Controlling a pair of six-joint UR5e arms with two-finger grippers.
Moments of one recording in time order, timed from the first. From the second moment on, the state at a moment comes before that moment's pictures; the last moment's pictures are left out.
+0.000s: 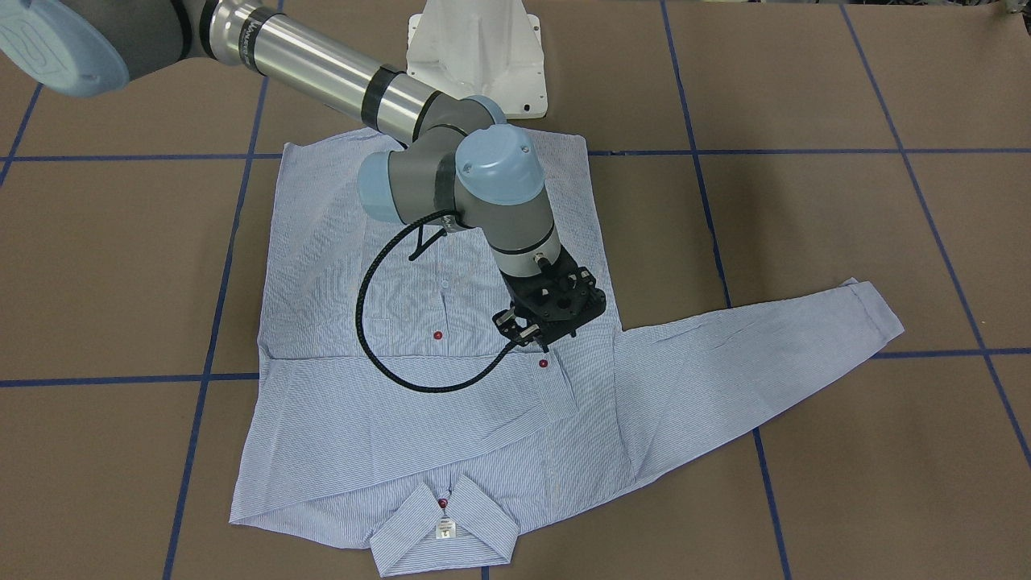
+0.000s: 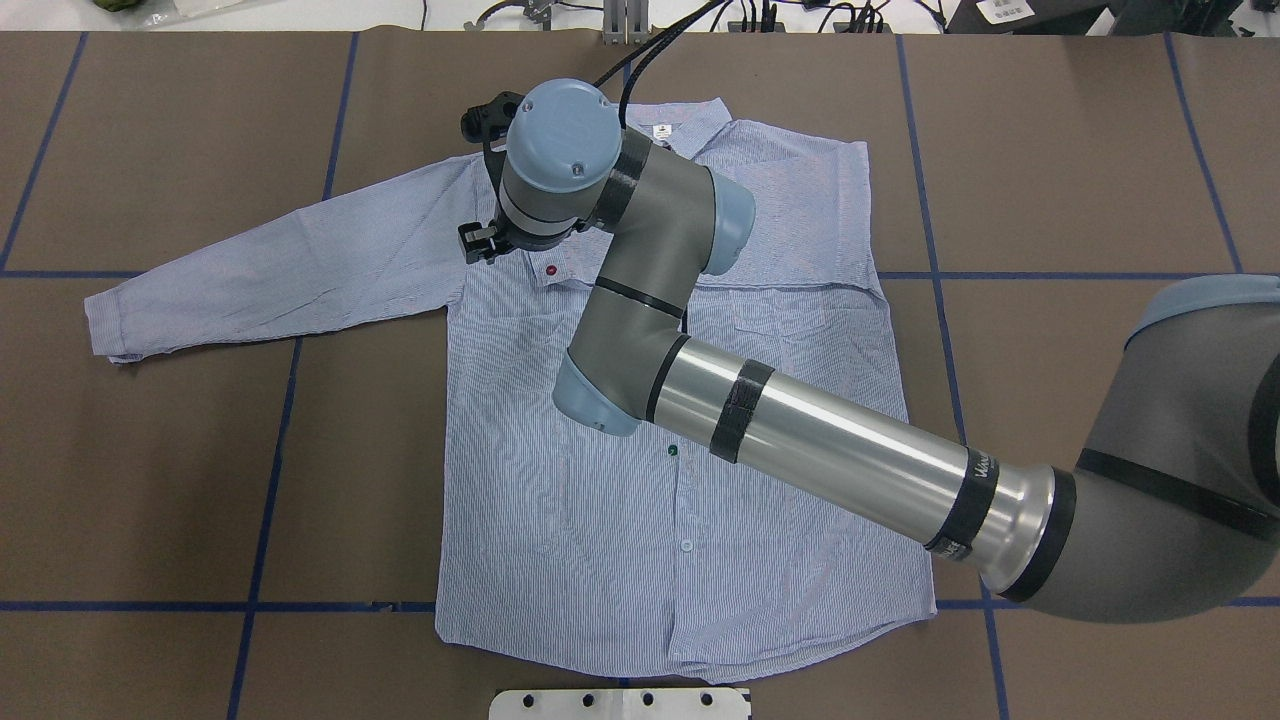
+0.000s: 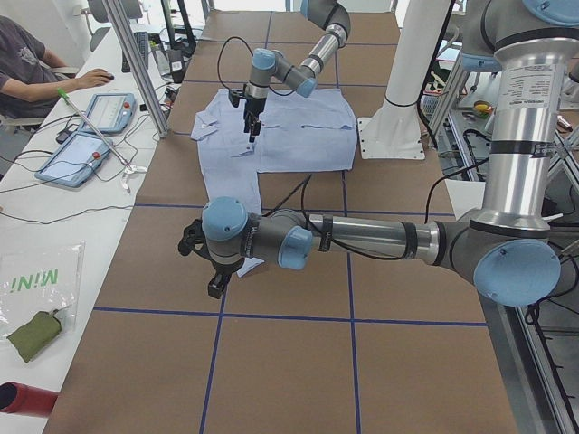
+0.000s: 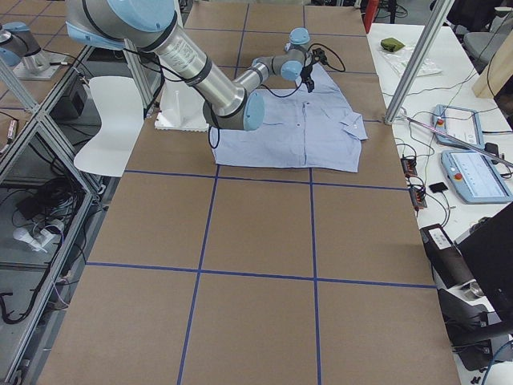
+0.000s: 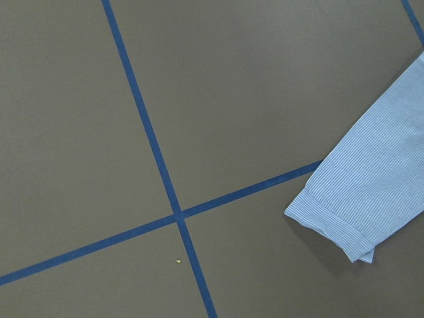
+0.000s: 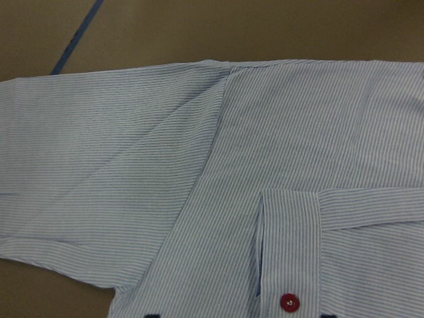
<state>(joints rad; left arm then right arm) -1.56 -1.62 -1.59 -1.77 -2.45 0.13 0.58 -0.46 1.03 -1.10 1.82 0.89</state>
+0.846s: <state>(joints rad) -1.37 -1.61 -1.51 -2.23 -2.36 -0.69 0.71 -0.64 1.42 -1.58 1.93 0.91</state>
